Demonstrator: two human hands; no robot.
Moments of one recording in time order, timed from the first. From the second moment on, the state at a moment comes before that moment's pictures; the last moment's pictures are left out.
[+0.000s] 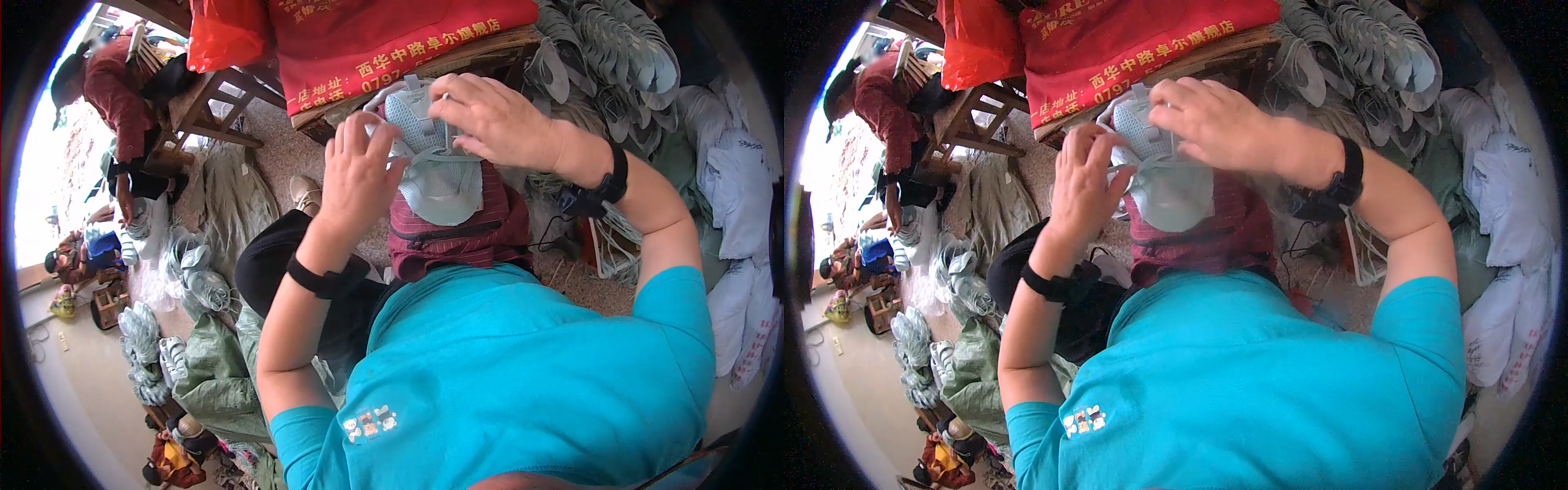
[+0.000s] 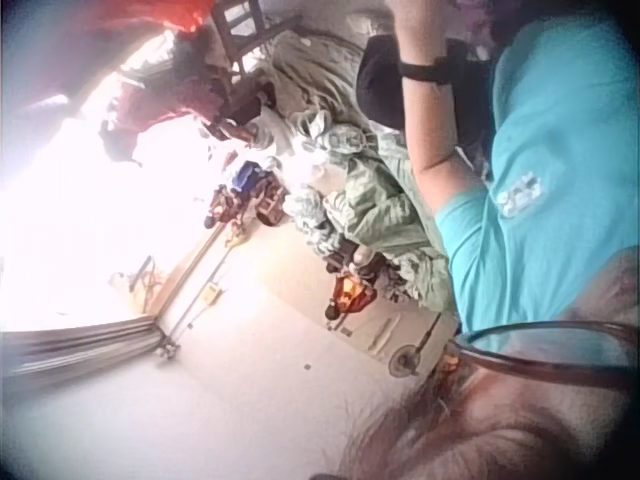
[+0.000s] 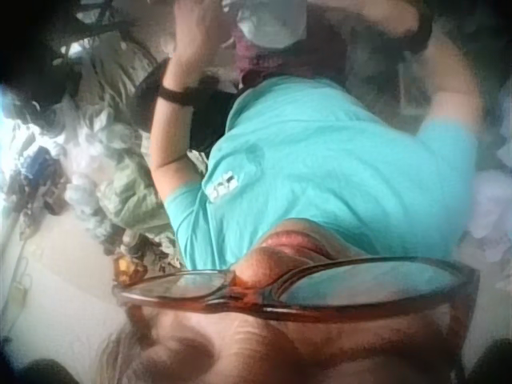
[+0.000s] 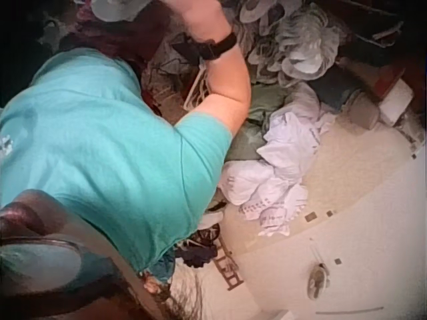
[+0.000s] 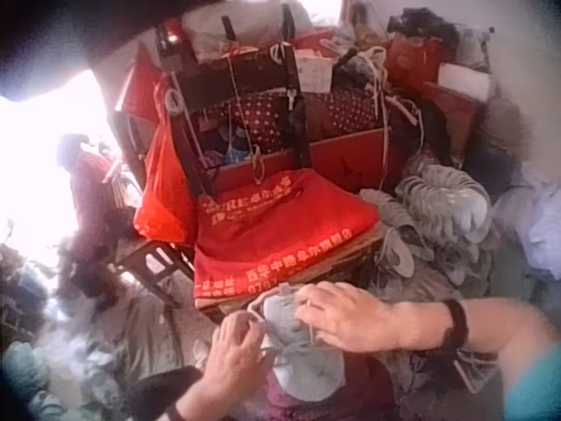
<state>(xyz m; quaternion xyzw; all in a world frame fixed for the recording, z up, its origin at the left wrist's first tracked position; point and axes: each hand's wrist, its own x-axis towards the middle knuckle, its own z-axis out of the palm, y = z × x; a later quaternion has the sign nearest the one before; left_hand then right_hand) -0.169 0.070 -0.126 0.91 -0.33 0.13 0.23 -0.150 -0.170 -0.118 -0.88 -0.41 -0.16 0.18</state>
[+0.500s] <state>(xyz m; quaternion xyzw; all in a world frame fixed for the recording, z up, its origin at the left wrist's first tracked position) -0.150 0.081 -0.157 0.86 -0.26 0.00 0.45 -0.130 -0.182 -0.138 -0.86 -0.42 0.00 0.28</state>
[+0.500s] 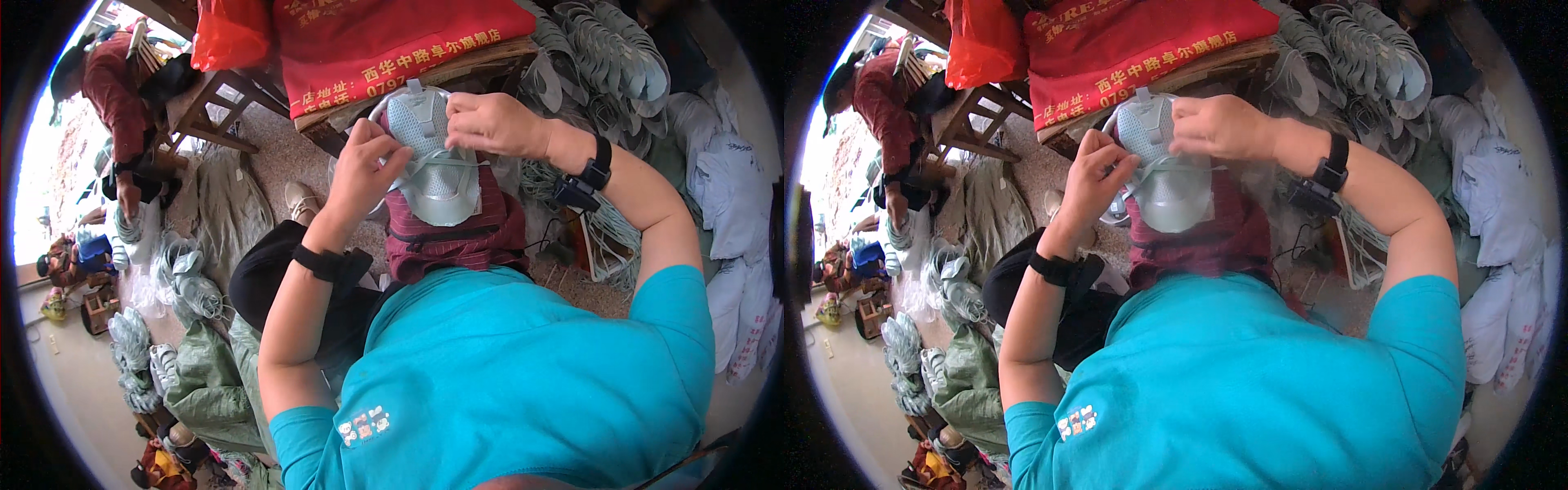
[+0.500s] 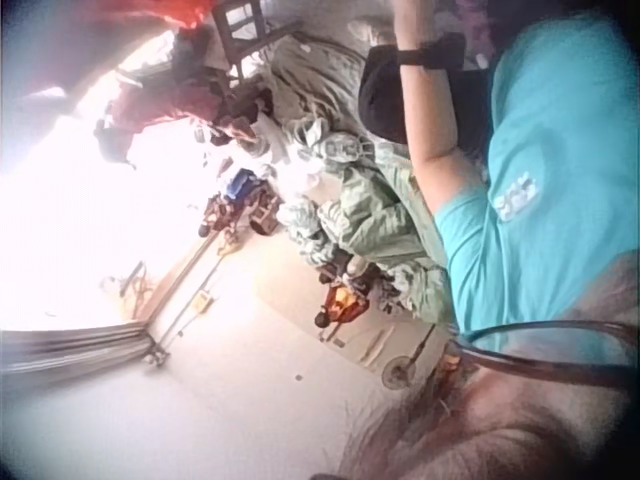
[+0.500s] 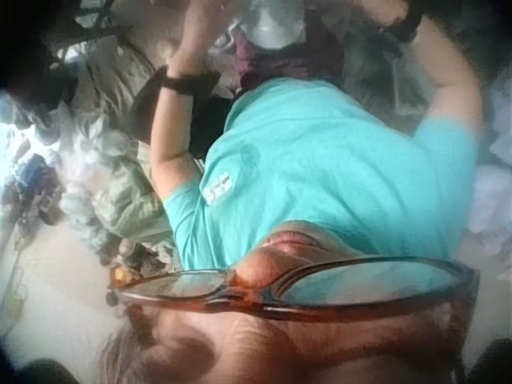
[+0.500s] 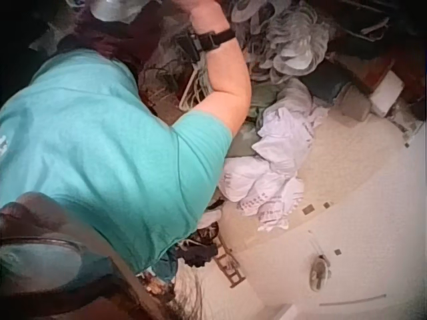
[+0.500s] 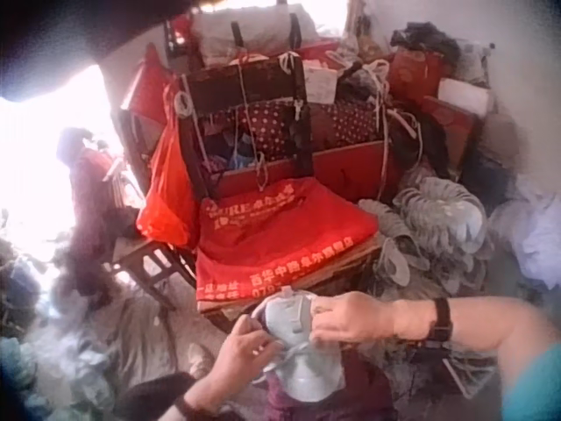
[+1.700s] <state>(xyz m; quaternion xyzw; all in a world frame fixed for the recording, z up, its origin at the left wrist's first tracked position) -0.116 0.149 -0.171 0.37 0.05 -0.13 0.92 -0.105 -0.181 -0.072 -0.56 -0.02 0.01 0.83</state>
